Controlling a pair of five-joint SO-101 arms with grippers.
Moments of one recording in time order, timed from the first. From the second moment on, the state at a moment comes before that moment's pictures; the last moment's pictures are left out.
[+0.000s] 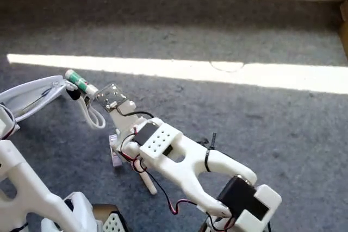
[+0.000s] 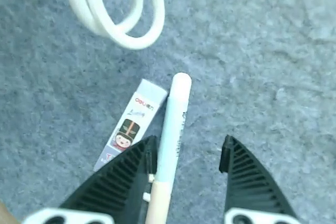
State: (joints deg) left arm -45.1 -36.0 29.8 70.5 -1.2; right arm -55.6 -1.3 32.0 40.4 -6.5
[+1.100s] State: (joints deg) left arm -40.0 -36.1 32.3 69.8 -1.2; right arm -49.8 3.1 27.9 47.8 1.0
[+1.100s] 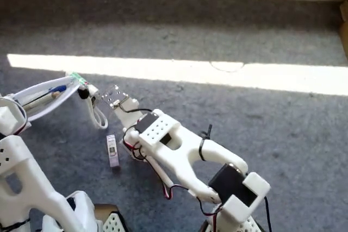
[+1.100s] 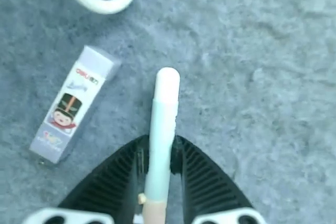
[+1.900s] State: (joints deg) left arm -7.5 -34.5 8.3 77.4 6.7; right arm -30.2 -35.8 37.8 52.0 1.1
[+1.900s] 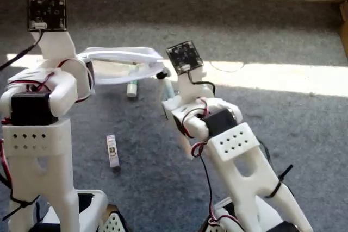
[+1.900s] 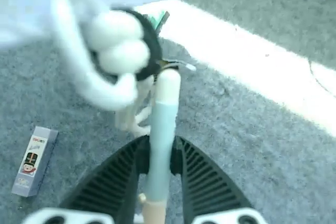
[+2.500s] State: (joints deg) left arm 2.8 -34.5 15.9 74.9 11.8; right arm -29.5 -72.3 45.8 52.0 1.1
